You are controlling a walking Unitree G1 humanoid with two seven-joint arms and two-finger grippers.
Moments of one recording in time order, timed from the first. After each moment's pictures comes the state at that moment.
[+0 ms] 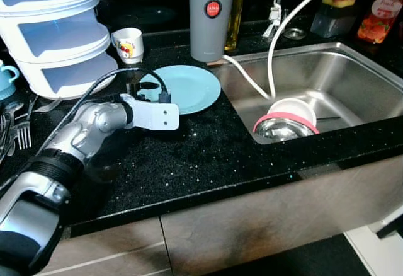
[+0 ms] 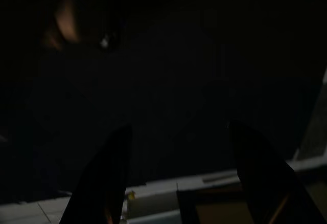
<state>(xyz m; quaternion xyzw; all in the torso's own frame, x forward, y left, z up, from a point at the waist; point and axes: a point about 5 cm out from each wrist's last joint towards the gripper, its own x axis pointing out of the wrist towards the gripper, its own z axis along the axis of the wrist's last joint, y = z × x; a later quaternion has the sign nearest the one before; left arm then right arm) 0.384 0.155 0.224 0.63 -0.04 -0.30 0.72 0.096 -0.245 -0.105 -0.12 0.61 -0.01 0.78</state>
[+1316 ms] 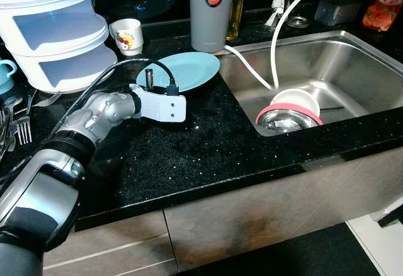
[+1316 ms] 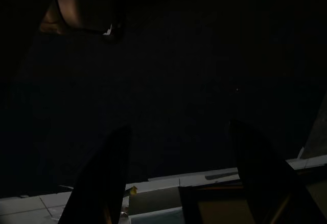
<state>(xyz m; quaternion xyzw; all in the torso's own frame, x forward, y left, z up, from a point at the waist) 0.399 0.145 0.224 0.64 -0.06 -0.29 0.71 0.095 -0.247 -0.105 -0.12 0.60 -0.01 0.79</state>
